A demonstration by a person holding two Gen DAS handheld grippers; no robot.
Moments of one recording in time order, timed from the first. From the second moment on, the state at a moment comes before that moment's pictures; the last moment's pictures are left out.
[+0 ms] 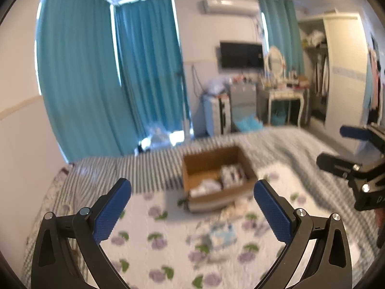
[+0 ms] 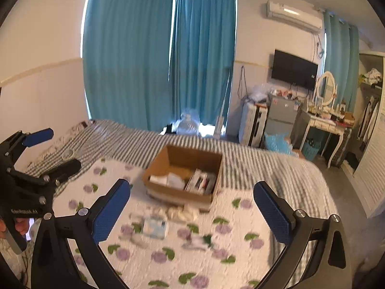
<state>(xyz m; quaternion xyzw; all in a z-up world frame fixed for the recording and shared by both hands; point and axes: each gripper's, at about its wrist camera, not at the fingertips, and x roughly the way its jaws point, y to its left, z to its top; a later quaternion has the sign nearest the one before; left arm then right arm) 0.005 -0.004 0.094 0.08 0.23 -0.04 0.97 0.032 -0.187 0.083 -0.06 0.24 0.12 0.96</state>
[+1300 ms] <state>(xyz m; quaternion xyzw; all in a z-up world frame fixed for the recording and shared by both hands) 0.085 -0.011 -0.195 -0.01 0.48 -0.04 0.88 0.195 -0.224 -0.212 -0.03 0.46 0.08 0.88</state>
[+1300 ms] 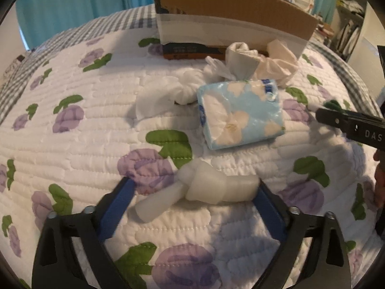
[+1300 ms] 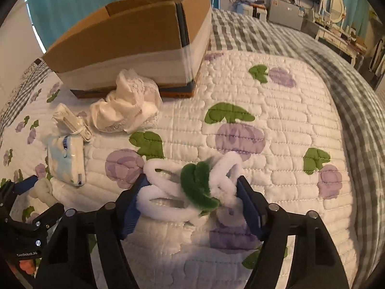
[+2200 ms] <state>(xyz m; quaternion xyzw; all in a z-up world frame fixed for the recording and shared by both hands) 0.055 -0.008 -0.142 -0.01 0.45 -0.10 0.89 0.126 -0.230 -0.119 -0.03 0.38 0.09 0.92</state>
